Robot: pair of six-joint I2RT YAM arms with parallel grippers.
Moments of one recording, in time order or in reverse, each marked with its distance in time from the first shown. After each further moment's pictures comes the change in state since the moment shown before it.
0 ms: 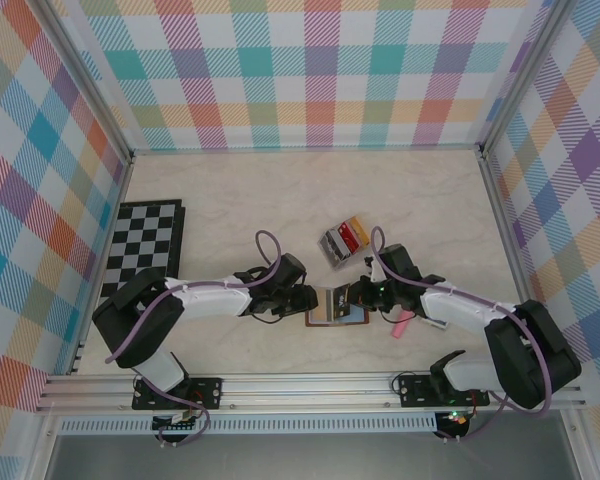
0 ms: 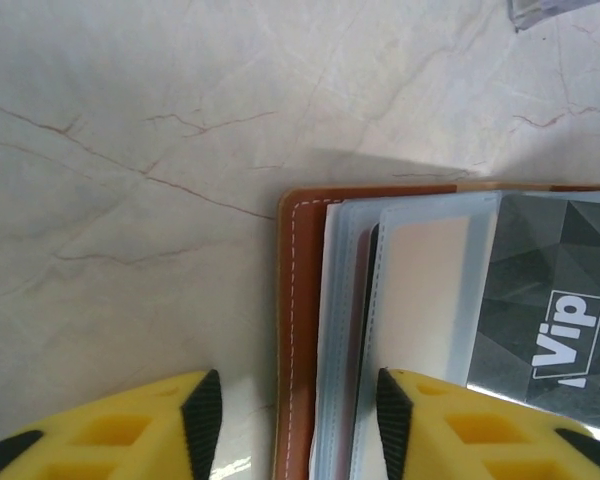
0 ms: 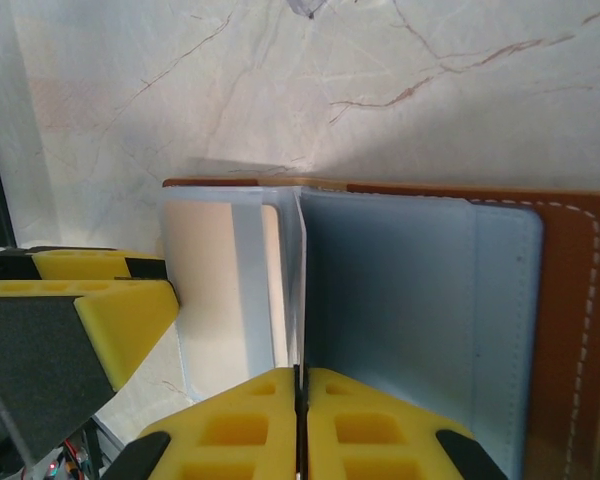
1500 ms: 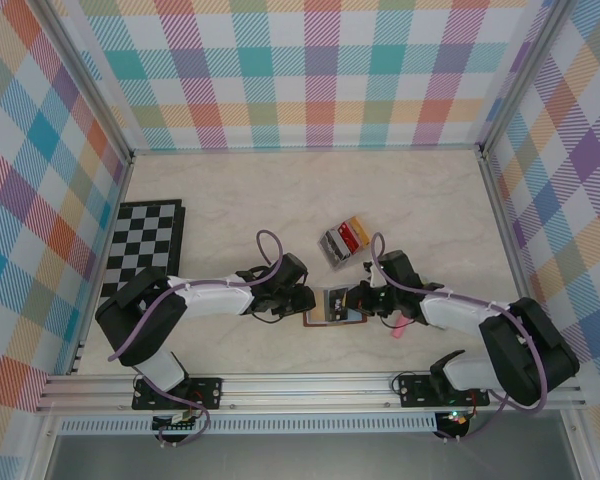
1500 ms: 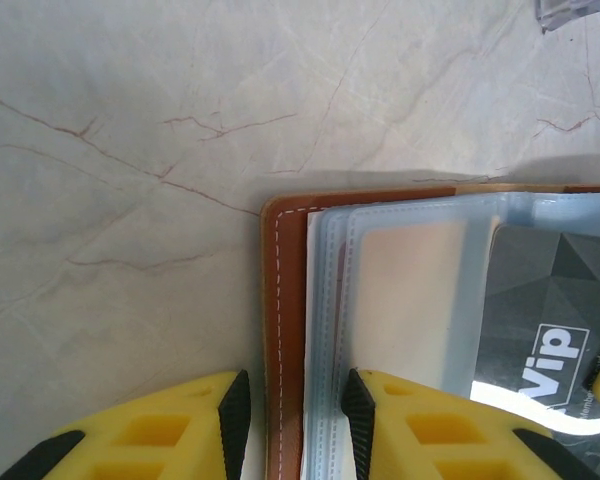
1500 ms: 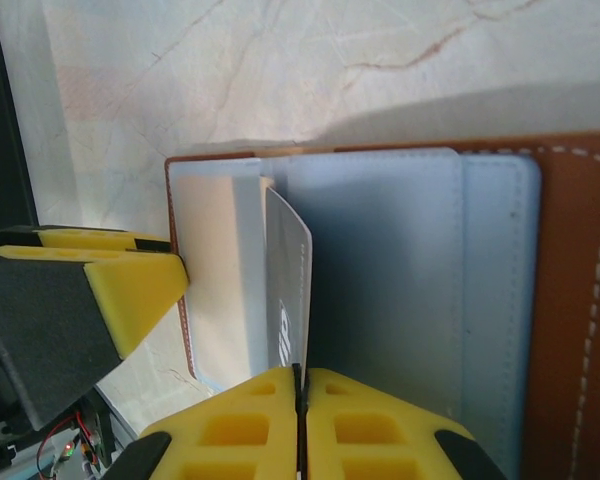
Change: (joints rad) left arm 0.000 0.016 0.016 -0.024 -0.009 -0.006; right arm 0.002 0.018 -0.079 0.140 -0.056 0.026
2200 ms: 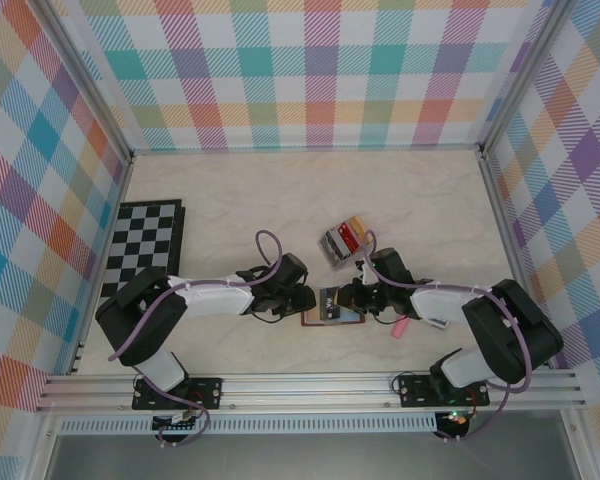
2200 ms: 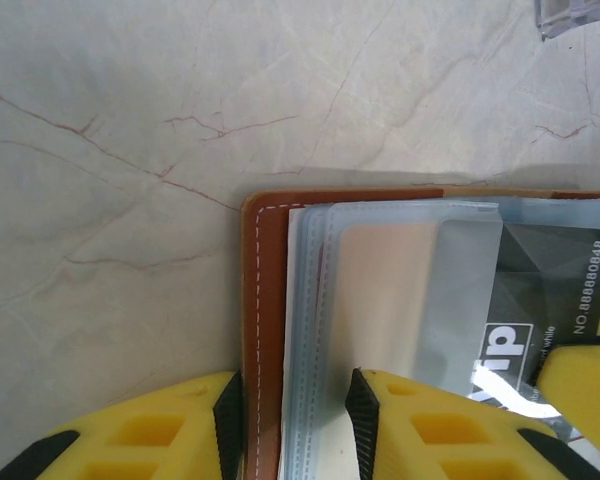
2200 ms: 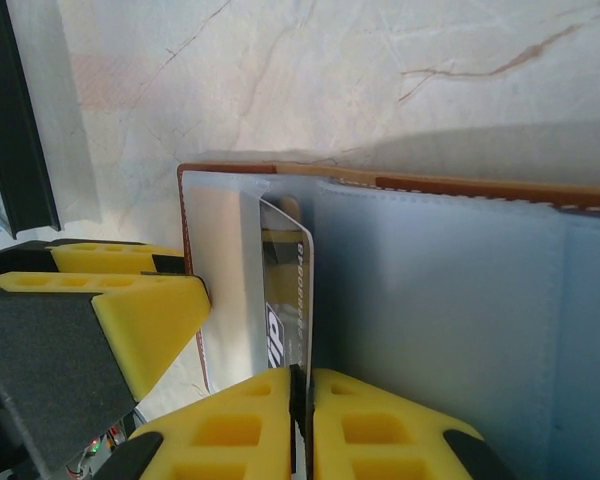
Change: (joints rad) left arm 0.000 0.001 0.000 0.004 0.002 -0.022; right arm 0.033 0.131 0.041 0.108 -0.039 0.050
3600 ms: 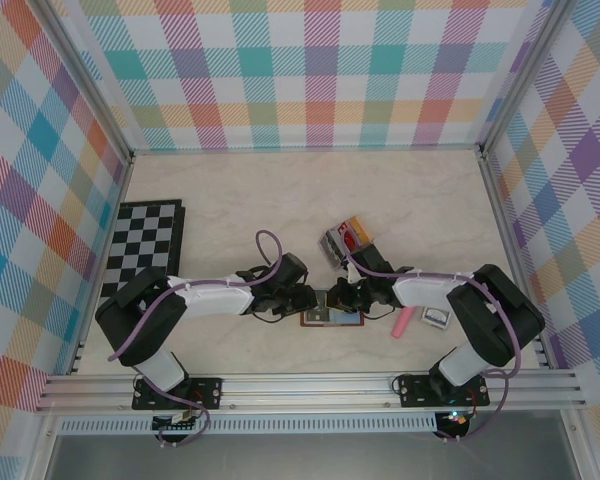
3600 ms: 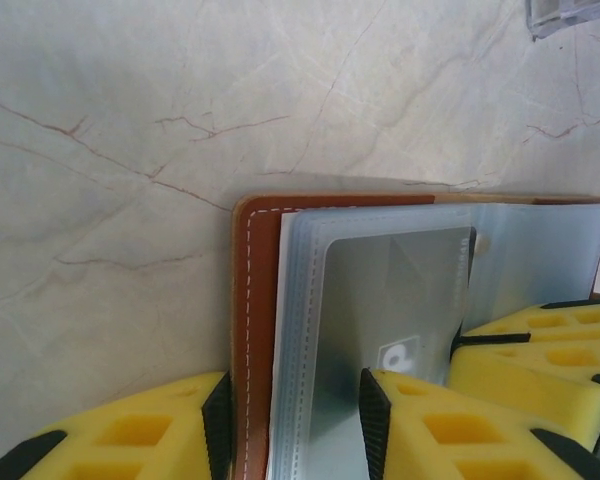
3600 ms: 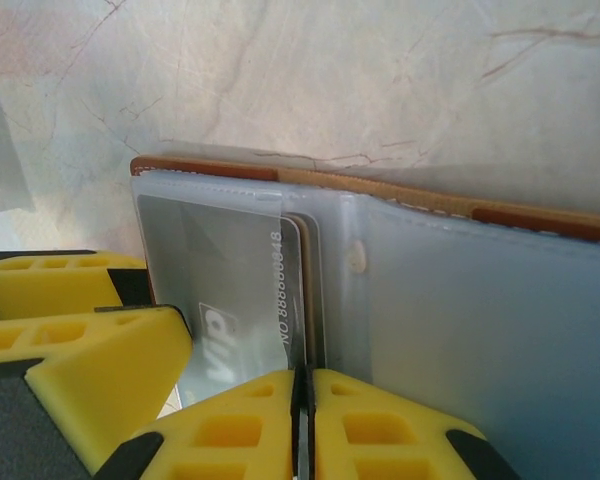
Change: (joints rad) left arm 0.000 -0.002 0.000 0.005 0.003 0.000; right arm 0.097 0.111 0.165 -0.180 0.079 -0.002
